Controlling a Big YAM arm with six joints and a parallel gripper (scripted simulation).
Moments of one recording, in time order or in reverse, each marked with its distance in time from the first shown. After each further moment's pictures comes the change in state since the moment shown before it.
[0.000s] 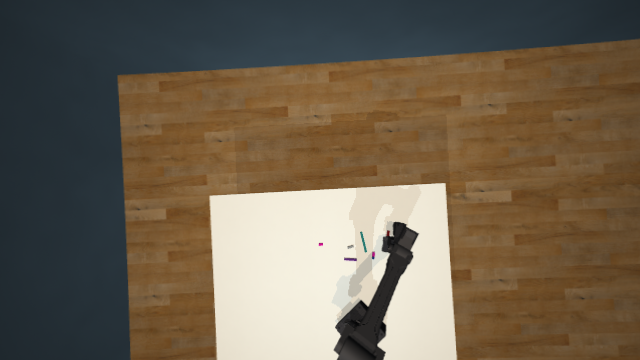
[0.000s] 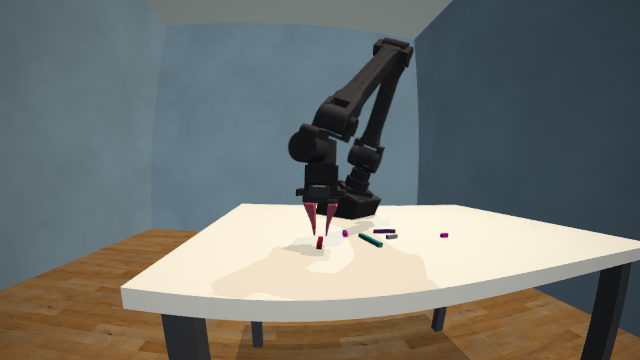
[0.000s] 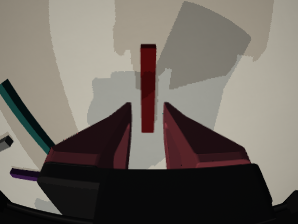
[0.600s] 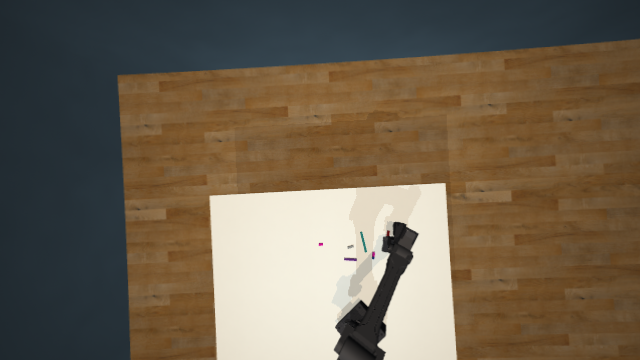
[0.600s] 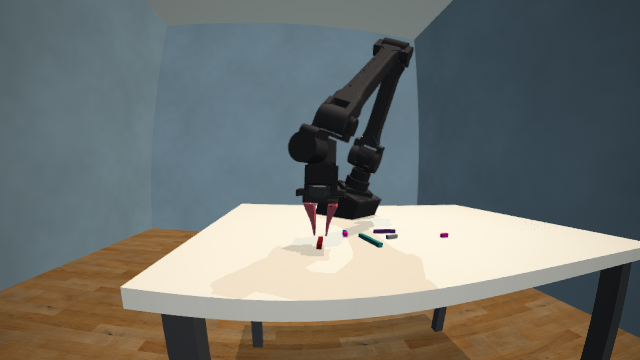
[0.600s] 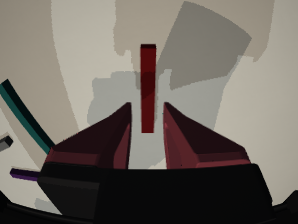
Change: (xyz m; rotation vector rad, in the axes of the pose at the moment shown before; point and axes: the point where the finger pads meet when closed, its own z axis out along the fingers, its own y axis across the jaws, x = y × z) arm 0.000 0.000 0.000 0.000 0.000 0.000
